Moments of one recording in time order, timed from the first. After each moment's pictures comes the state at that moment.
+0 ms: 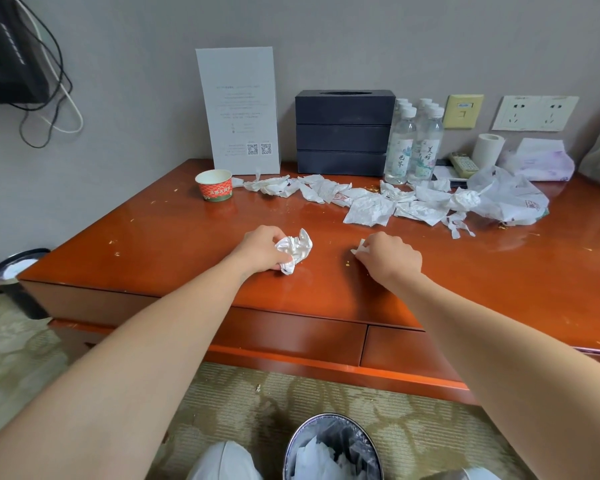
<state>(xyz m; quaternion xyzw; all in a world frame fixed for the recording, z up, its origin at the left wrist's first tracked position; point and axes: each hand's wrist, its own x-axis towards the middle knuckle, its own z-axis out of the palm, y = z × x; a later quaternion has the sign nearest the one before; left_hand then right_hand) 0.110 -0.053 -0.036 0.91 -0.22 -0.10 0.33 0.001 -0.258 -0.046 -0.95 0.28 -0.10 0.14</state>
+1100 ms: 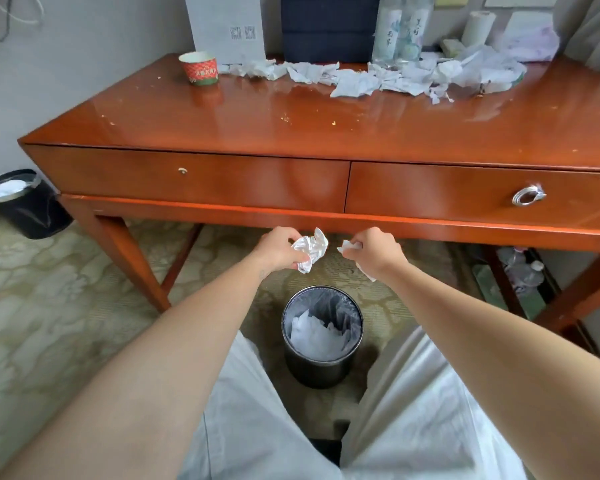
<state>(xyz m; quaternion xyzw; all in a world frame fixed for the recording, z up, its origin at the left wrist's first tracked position) -0.073 -0.008 -0.196 0.85 -0.19 -0.25 0.42 -0.179 -0.169 -0.177 -0.90 0.29 0.02 0.32</state>
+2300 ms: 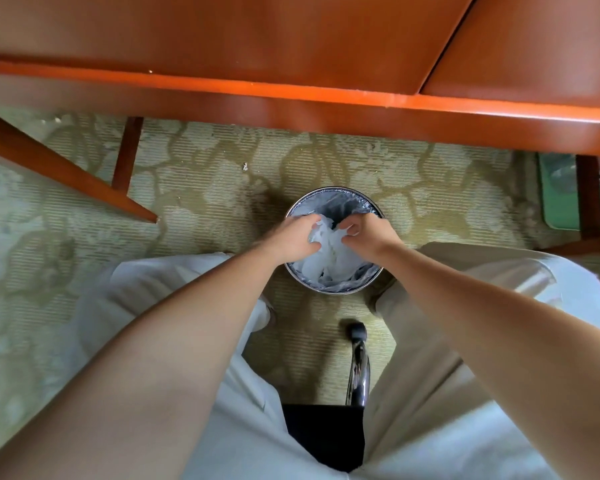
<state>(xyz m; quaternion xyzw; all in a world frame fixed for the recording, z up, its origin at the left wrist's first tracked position) -0.029 -0.036 -0.425 0.86 -0.29 -0.40 0.16 -0.112 -0.189 -0.410 -0.85 0.30 0.28 0.34</state>
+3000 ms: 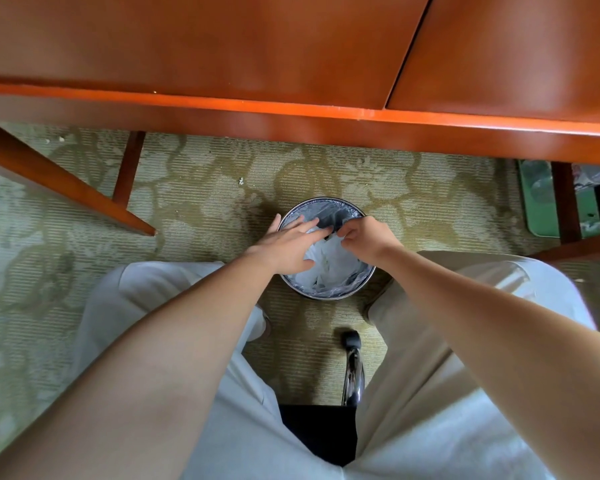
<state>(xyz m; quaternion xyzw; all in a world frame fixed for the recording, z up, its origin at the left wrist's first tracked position) -0.039 -0.035 -0.401 0.82 -0.45 -0.35 -0.01 -0.124 -0.199 -0.389 -0.87 0.28 0.24 0.34</state>
